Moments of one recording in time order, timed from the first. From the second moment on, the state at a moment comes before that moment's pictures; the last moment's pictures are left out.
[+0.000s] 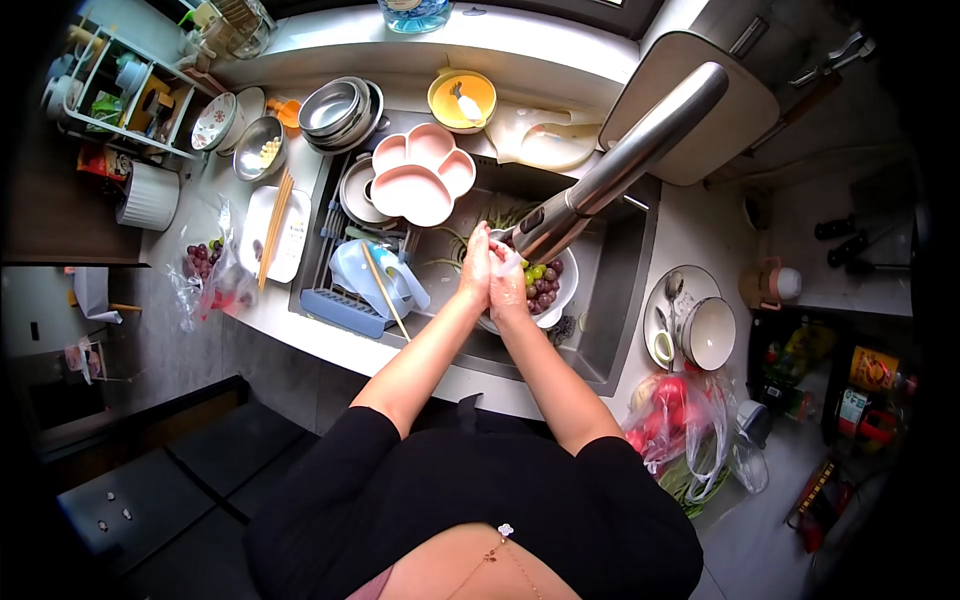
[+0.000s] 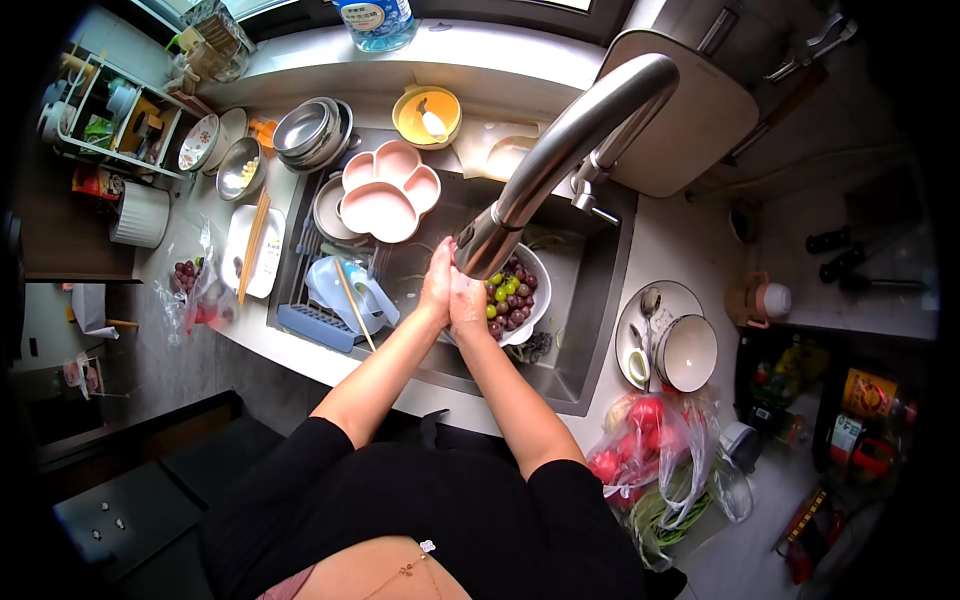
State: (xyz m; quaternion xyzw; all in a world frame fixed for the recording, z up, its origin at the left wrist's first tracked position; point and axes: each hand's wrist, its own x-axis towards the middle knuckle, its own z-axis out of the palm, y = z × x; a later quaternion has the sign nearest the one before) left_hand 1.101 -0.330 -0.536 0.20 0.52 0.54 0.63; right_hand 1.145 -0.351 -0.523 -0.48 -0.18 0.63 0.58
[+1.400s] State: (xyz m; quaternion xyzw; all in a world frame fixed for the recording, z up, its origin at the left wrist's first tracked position) left_hand 1.070 -0.352 -0.553 0.26 0.48 0.41 0.73; right_hand 1.198 -0.353 -0.574 -0.54 -0.51 0.58 0.32
